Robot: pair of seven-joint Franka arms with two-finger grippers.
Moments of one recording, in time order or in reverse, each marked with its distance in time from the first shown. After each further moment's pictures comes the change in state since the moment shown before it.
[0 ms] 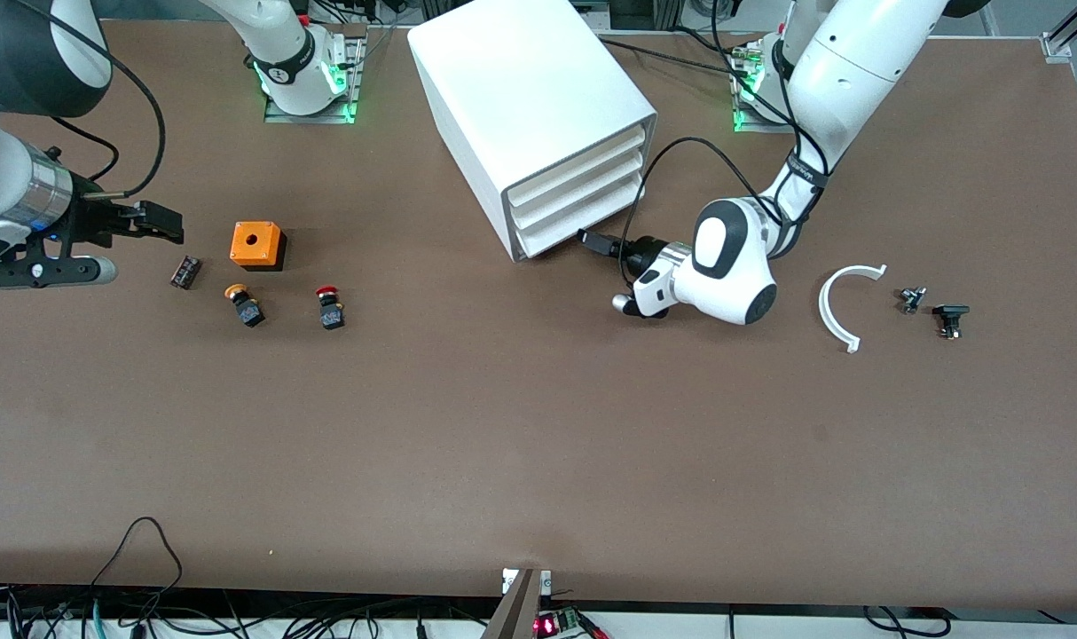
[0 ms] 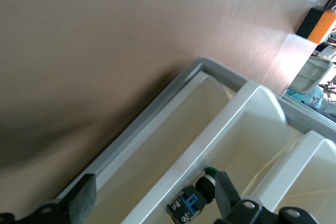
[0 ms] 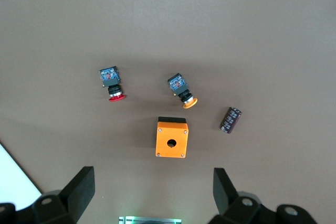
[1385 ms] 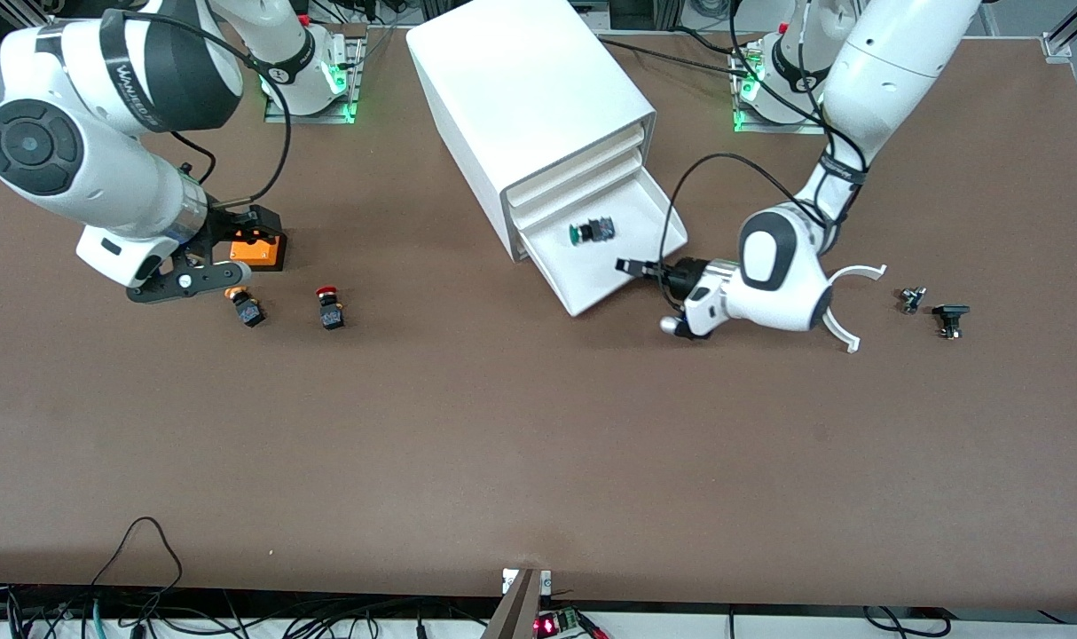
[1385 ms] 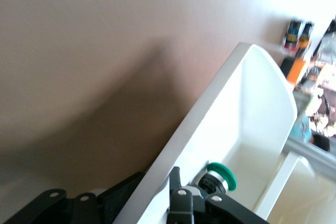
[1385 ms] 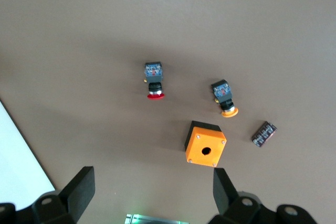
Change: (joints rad) left arm 0.078 -0.043 0.093 -0.018 -0.046 0.081 0.132; right arm 0.198 0.057 0.003 0.000 0.002 0.025 0.036
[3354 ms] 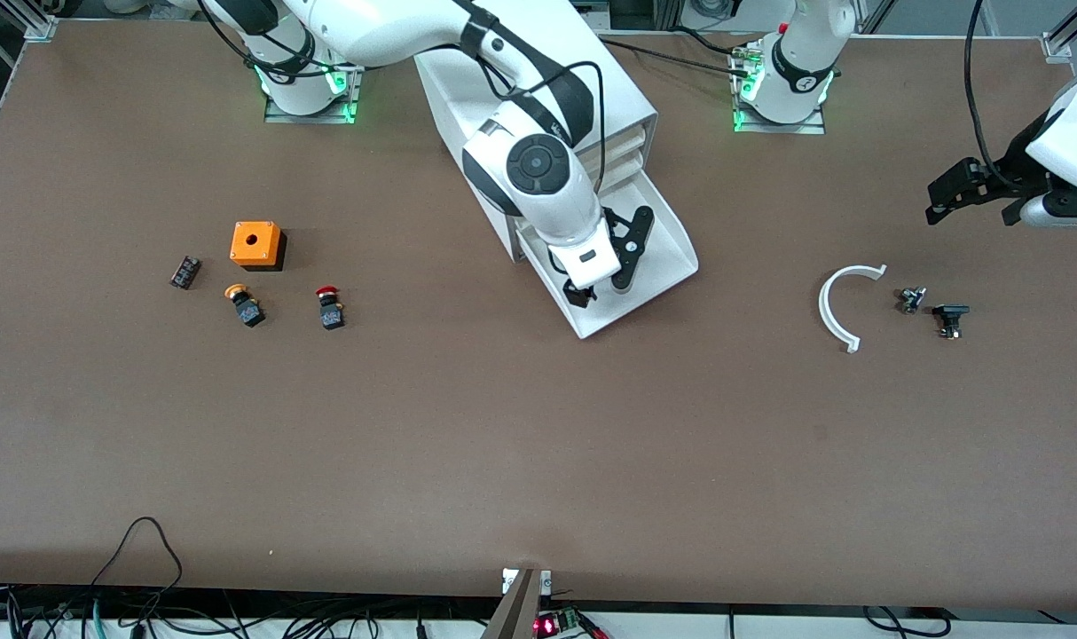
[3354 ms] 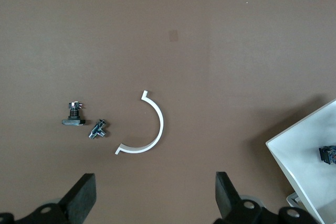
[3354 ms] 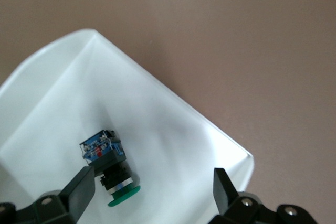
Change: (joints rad) left arm 0.278 -0.701 0.070 0.134 0.975 -0.327 -0.353; right arm 0.319 0.659 0.354 0.511 0.096 0.525 -0.426
